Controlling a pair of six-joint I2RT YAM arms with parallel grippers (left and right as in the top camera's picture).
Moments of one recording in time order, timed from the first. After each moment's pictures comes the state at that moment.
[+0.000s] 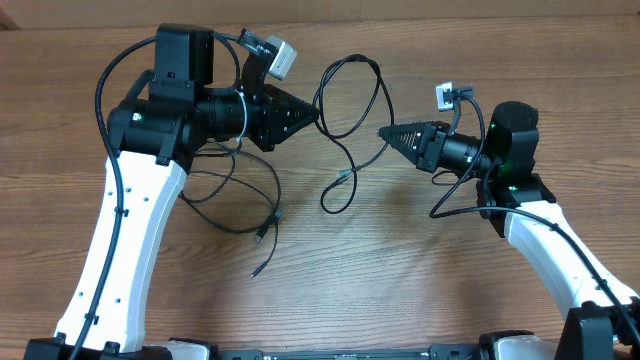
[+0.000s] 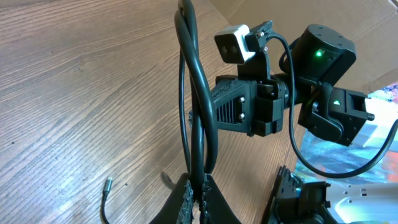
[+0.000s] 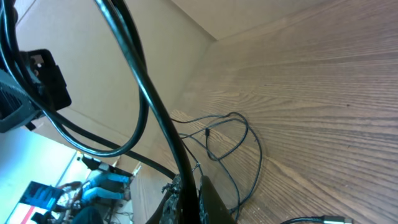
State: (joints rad) left arm -0.19 1.53 1.61 -0.91 0.88 0.05; right arm 0.09 1.43 0.79 0.33 -1.02 0.61
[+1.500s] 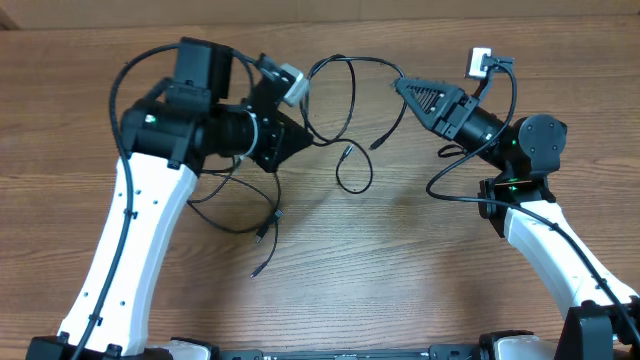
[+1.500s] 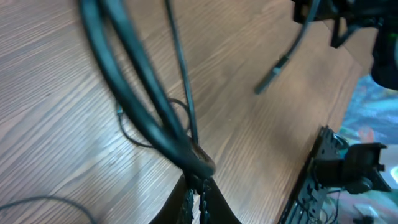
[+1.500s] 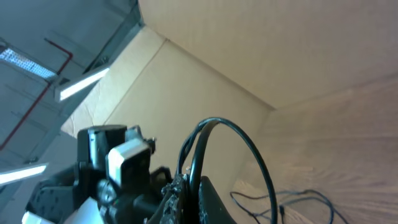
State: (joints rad) left arm -0.26 1.53 1.61 -1.09 0.68 0.22; right arm 0.09 1.43 0.79 0.94 -0.87 1.28
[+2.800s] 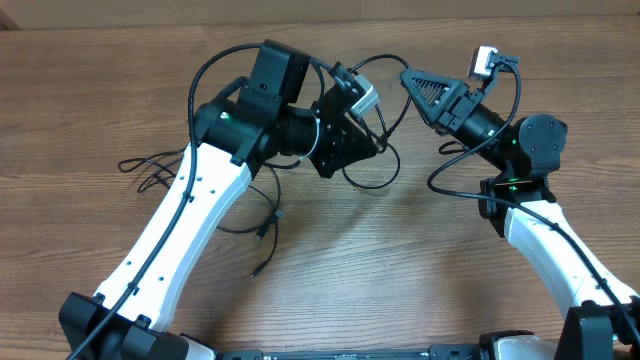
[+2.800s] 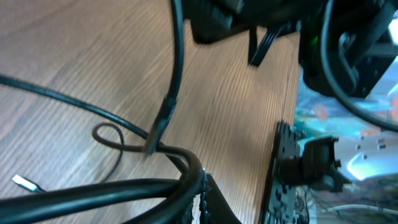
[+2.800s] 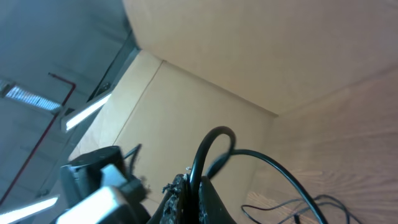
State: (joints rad) left arm -0.46 1.62 1.61 -0.88 0.80 0.16; right arm 0.09 1.43 0.79 0.92 -0.81 1.38
